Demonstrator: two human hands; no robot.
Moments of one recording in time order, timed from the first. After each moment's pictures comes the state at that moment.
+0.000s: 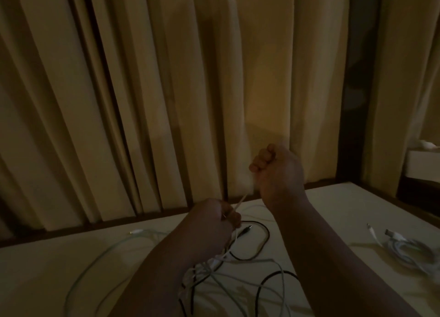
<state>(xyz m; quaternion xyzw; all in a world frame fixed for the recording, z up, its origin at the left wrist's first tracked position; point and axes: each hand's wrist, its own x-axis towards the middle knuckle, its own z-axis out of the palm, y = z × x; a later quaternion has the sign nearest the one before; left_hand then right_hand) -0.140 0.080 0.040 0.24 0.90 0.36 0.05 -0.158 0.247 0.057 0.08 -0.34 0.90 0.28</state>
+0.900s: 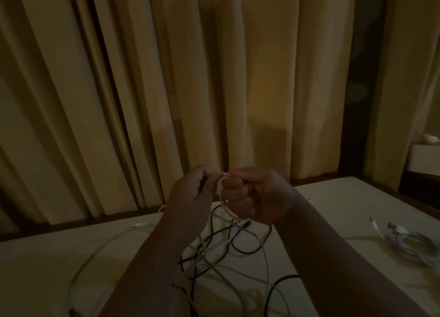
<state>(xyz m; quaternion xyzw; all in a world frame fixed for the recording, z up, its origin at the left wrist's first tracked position) -0.162 0.059 0.037 0.35 0.76 0.52 -0.19 -0.155 0.237 0.040 0.31 -0.43 0.79 -0.31</state>
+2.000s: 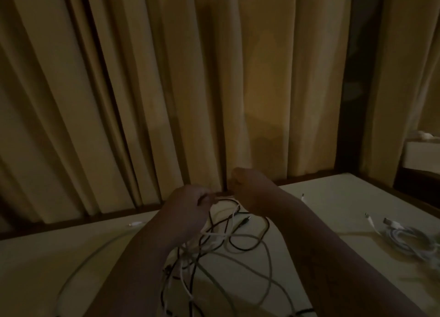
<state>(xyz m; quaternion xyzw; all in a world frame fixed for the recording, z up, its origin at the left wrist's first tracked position) -0.170 0.051 0.036 0.26 0.92 0.29 -0.08 -0.160 0.224 0.038 -0.03 -0.95 0.27 0.13</state>
